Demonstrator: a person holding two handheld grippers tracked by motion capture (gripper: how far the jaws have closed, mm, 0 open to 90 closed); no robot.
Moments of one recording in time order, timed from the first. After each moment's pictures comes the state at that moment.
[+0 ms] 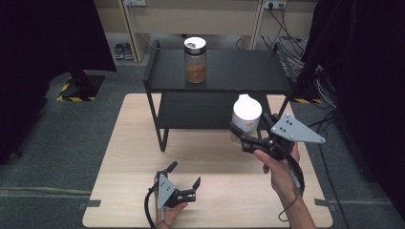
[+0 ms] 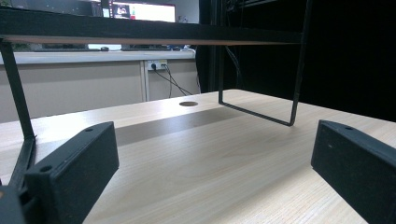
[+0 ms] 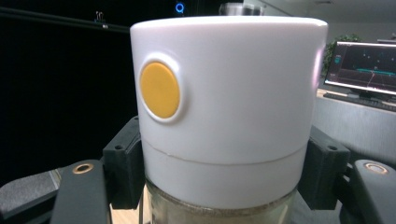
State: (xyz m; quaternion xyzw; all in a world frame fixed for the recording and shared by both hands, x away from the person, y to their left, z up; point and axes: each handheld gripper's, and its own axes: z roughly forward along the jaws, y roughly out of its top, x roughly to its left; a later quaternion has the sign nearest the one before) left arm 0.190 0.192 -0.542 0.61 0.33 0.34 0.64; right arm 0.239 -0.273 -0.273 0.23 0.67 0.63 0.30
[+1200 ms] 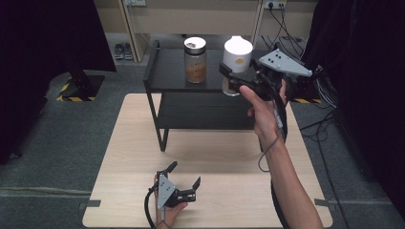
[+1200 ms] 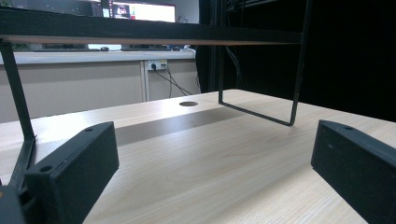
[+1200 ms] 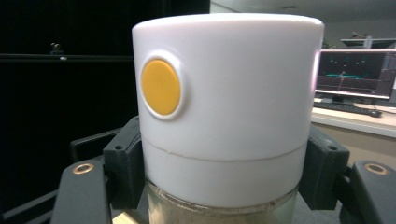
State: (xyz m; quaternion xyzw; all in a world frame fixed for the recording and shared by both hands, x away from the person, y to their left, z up) left arm 0.190 0.192 -0.542 0.61 0.33 0.34 0.63; right arm 0.317 -0.226 -0.204 0.29 0.63 0.64 0.32
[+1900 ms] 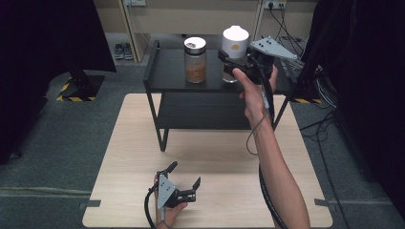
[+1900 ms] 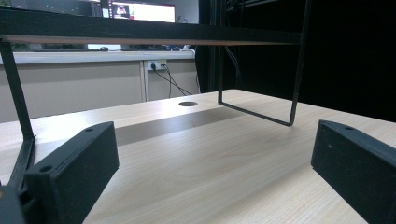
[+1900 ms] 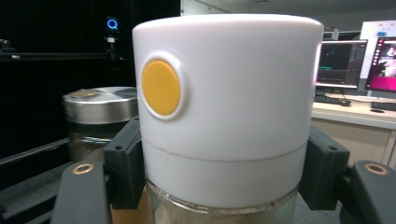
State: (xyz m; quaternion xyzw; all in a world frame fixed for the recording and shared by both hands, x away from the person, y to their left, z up) left arm 0.190 0.193 -0.542 0.61 0.33 0.34 0.64; right arm 0.357 -0.204 -0.206 0.33 0.62 0.62 0.34
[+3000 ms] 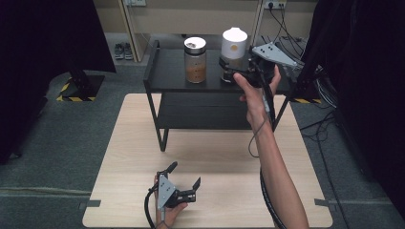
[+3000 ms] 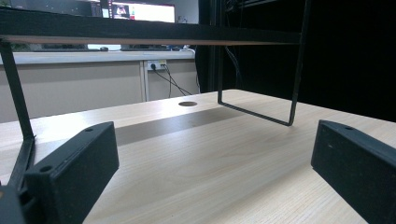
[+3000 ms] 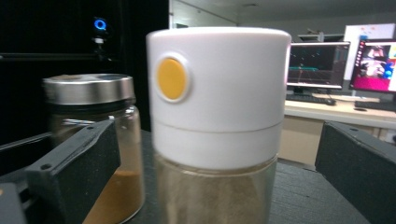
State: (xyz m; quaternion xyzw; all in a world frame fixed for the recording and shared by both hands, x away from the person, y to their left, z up) left arm 0.189 0.192 -0.542 0.61 0.33 0.34 0.64; right arm 0.347 -0.208 -0.221 0.34 0.61 0.62 0.36
